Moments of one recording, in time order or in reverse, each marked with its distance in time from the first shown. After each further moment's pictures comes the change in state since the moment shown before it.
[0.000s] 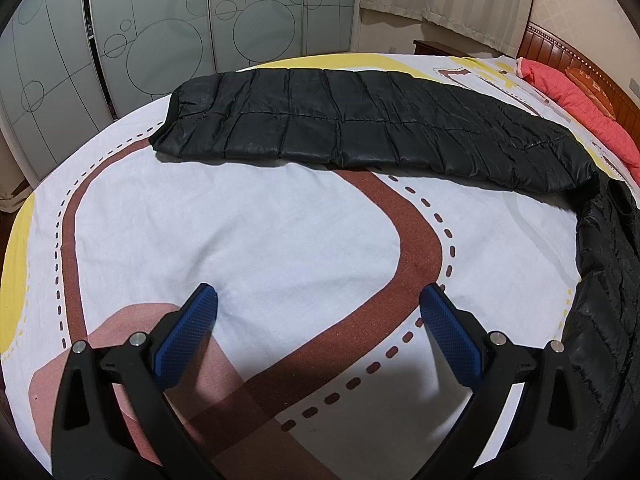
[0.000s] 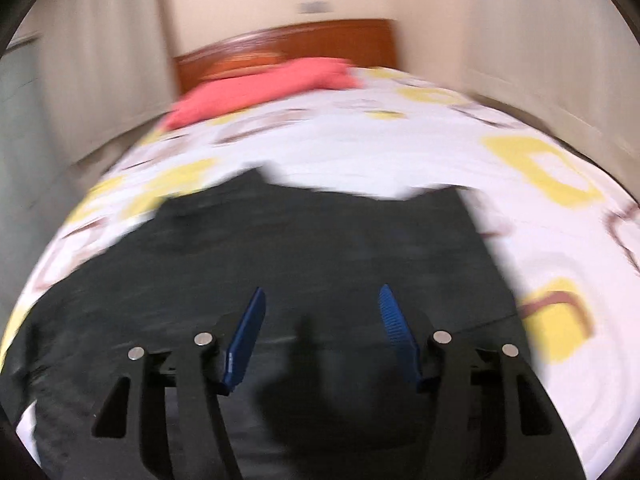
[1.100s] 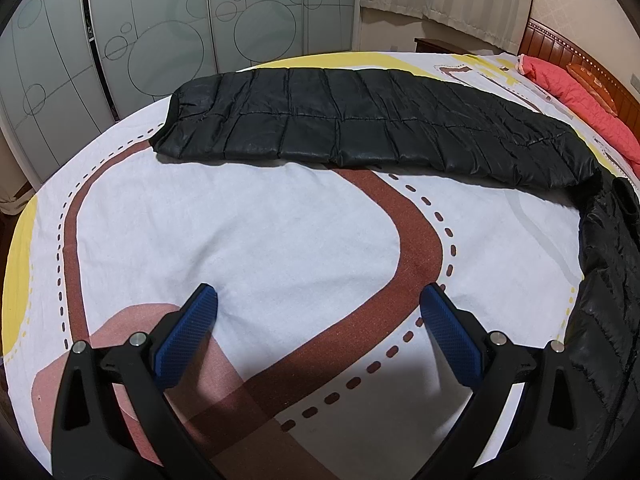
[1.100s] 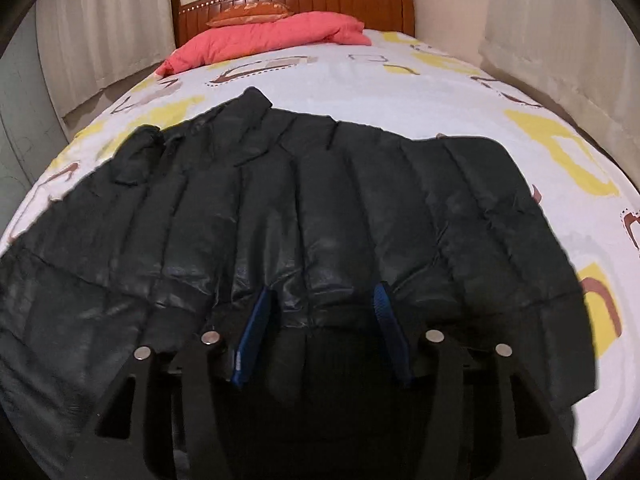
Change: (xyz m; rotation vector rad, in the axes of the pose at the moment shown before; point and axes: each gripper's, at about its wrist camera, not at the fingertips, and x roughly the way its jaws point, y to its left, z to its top) left arm 0.003 -0.003 -0.002 0.008 -0.002 0.008; right arm 0.064 0.033 -0.024 -0.111 0.114 -0.010
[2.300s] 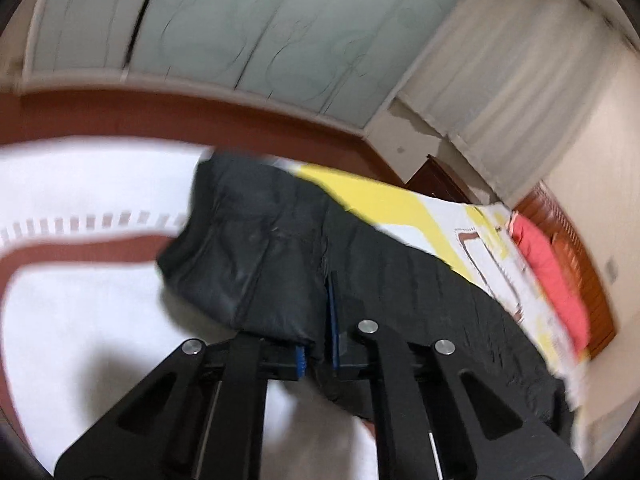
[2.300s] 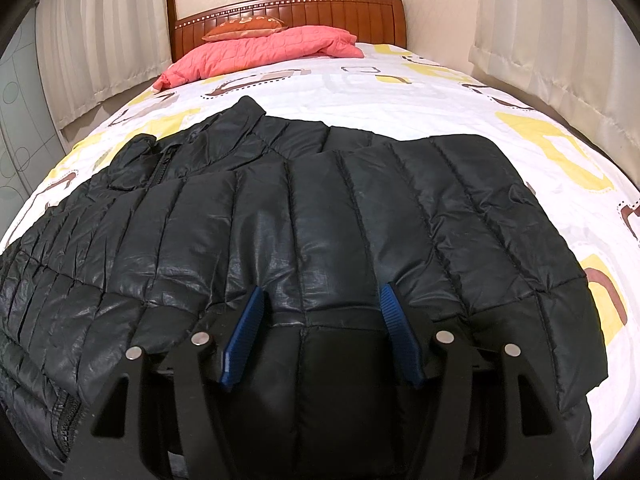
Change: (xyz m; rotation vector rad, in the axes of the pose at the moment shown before) left arm 0.051 0.082 0.111 -0.412 -0.250 -0.230; right arm -0.007 -0.001 -0.012 0.020 -0.040 -0.002
